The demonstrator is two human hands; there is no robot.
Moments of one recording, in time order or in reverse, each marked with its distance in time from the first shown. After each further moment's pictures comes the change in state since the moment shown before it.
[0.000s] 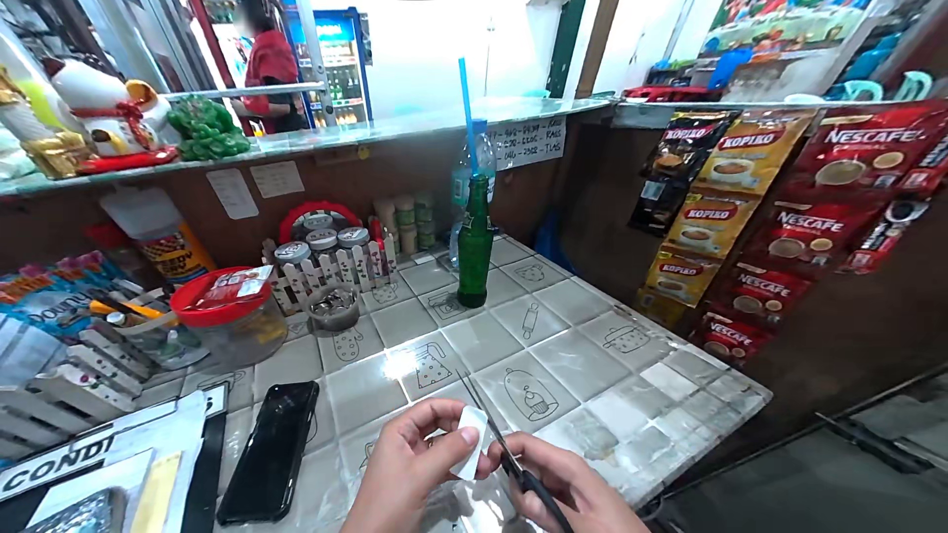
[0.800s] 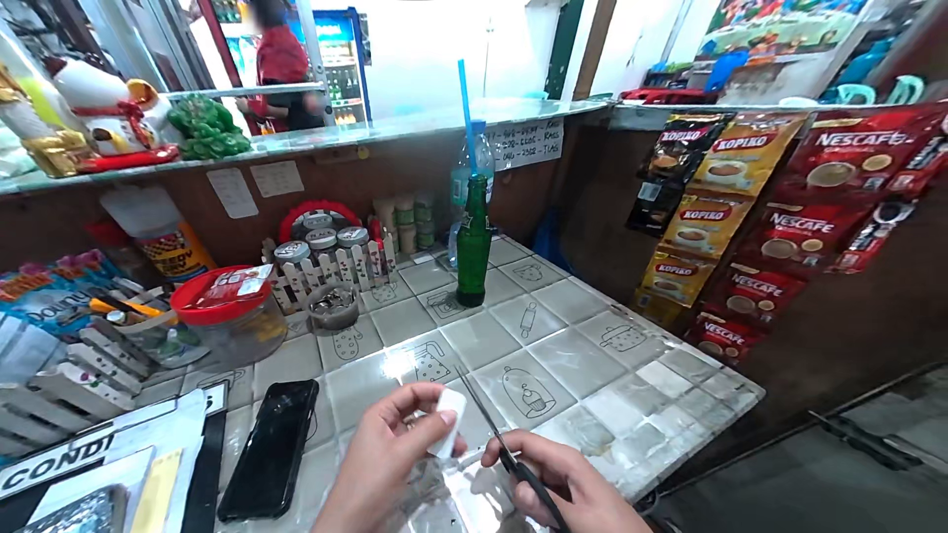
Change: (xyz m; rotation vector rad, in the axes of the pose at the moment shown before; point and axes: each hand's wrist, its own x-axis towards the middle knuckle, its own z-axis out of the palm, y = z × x) left_hand 0.004 0.015 -0.012 0.099 0.059 0.070; right_hand -0.001 -0.006 0.000 -0.011 0.027 0.072
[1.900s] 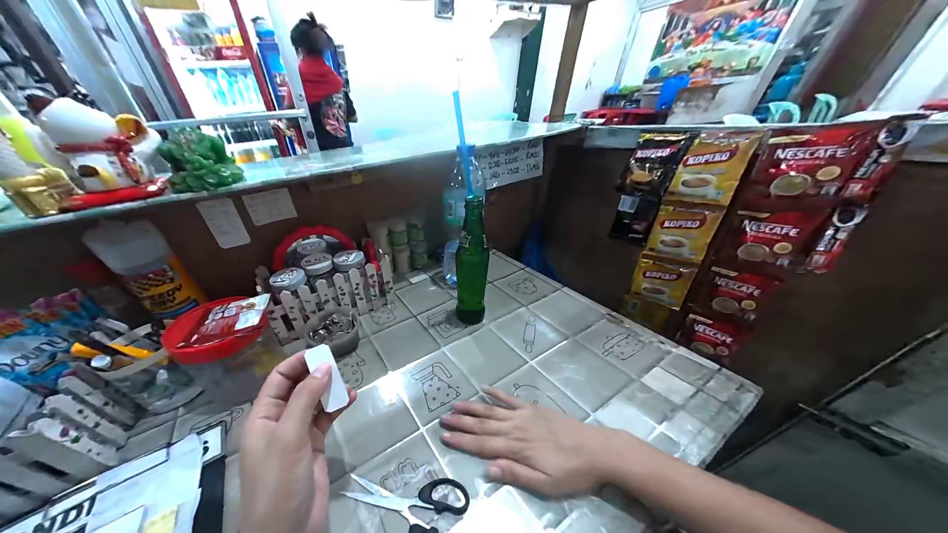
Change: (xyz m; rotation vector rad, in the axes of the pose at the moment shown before) left_hand 0.022 0.045 -0.058 -0.053 0.494 0.329; right_hand 0.082 0.030 -0.043 -1.019 -0.542 -0.293
